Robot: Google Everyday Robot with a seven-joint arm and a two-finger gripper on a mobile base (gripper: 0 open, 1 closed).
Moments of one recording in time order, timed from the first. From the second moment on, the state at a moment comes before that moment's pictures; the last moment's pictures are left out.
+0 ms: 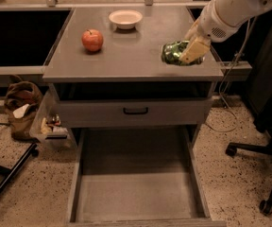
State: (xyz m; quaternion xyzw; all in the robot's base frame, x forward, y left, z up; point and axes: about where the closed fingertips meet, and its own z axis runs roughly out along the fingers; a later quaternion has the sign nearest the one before) arm 0.659 -0.167 0.934 -0.60 0.74 -0.03 0.31
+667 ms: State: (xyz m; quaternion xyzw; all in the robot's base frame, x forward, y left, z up) arm 0.710 -0.161 0.911 -0.57 0.72 -0.02 0.40
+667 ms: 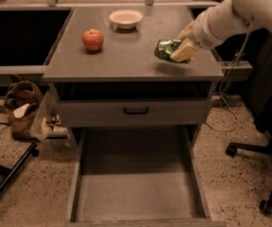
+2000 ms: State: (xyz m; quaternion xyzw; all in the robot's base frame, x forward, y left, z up) arm 0.732 -0.123 0.862 -0.59 0.71 0.01 0.40
